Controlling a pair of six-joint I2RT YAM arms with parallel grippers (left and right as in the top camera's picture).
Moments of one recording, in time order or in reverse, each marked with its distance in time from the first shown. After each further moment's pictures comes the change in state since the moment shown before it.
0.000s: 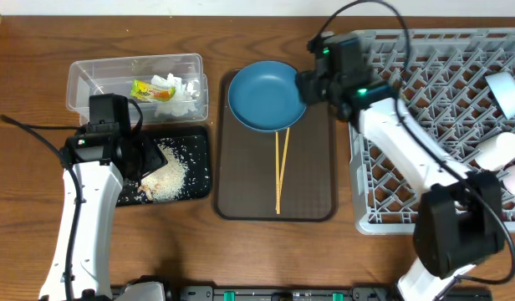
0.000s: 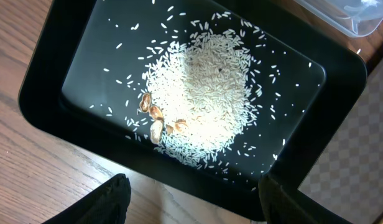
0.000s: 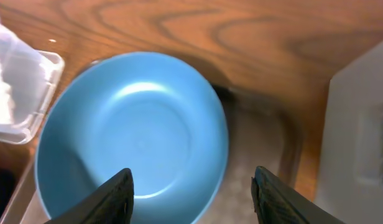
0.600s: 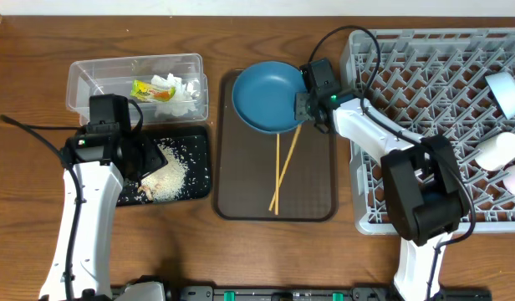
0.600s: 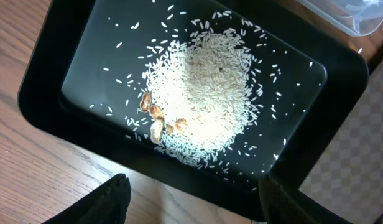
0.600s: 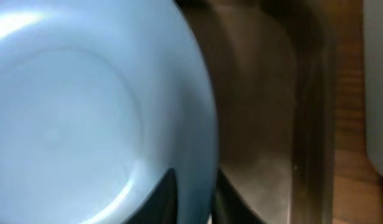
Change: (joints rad) left arm 0.000 0.000 -0.006 0.002 0.000 0.000; right arm 0.021 0.211 -0.001 -0.013 0.125 0.198
